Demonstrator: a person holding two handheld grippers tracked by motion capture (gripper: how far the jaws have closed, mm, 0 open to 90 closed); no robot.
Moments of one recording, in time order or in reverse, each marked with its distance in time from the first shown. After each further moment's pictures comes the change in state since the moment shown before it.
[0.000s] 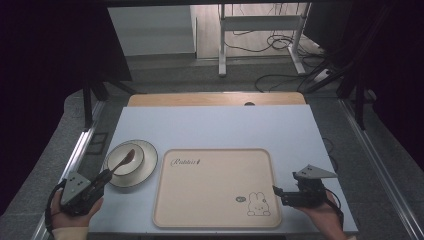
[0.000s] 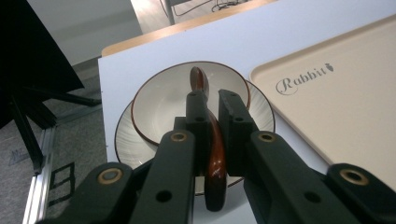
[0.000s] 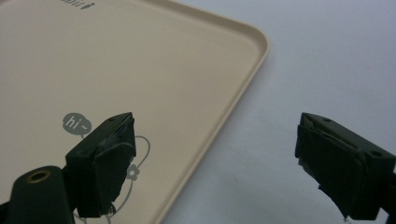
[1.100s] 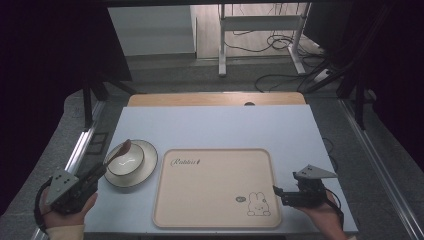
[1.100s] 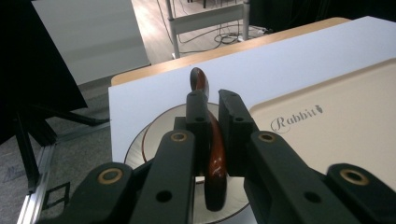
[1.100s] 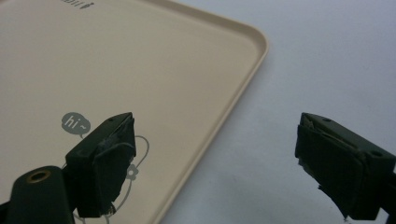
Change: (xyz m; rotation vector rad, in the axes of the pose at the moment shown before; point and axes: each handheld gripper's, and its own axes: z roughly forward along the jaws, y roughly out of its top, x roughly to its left) left arm 0.003 0.021 -0.018 -0.104 0.013 -0.040; right arm 0.000 0.000 0.000 0.000 -0.003 -0.004
